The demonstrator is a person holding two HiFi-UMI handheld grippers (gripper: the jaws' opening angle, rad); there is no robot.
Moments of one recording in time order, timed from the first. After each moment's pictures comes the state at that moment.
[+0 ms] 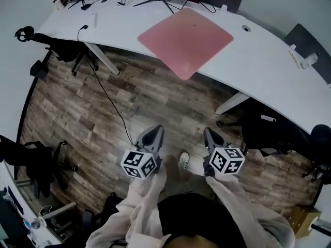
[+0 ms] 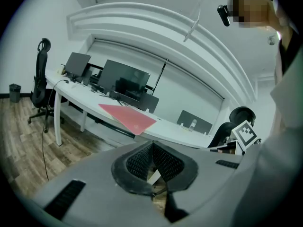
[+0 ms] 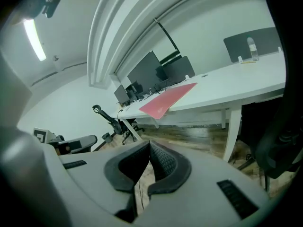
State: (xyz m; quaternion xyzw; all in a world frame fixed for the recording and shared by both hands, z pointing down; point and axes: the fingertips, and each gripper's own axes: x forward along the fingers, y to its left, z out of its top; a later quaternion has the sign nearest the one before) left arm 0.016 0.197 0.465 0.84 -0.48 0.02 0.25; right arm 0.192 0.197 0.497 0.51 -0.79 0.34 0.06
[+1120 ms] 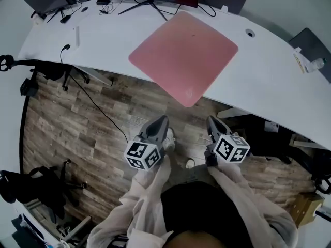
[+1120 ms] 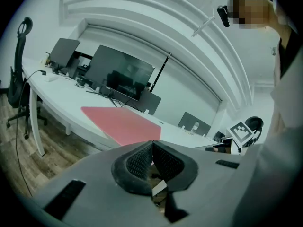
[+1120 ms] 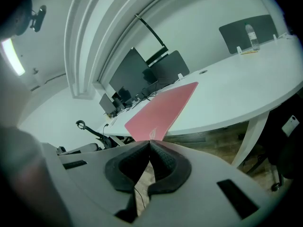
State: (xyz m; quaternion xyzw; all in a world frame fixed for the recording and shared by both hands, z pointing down) left arm 0.002 -0.012 0.471 0.87 -0.42 0.03 0.27; right arm 0.170 -0.001 0.501 0.55 -0.74 0.39 0.02
